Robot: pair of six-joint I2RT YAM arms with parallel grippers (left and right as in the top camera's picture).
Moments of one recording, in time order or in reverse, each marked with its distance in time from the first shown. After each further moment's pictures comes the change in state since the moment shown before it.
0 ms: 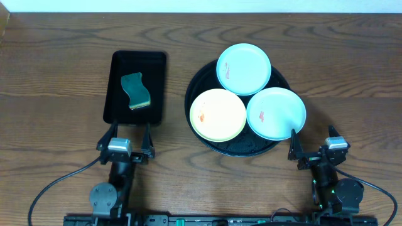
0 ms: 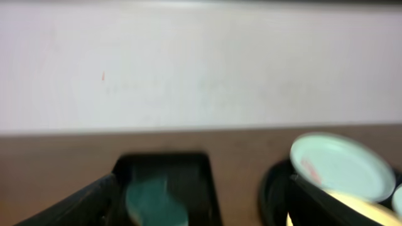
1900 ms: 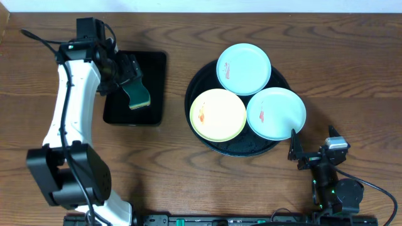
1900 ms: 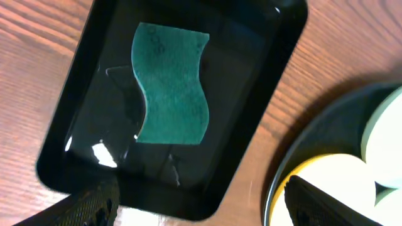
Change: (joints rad) left arm 0.154 1.787 1.581 -1.192 0.085 -0.324; right arm 0.000 0.000 0.000 0.000 0.000 0.000
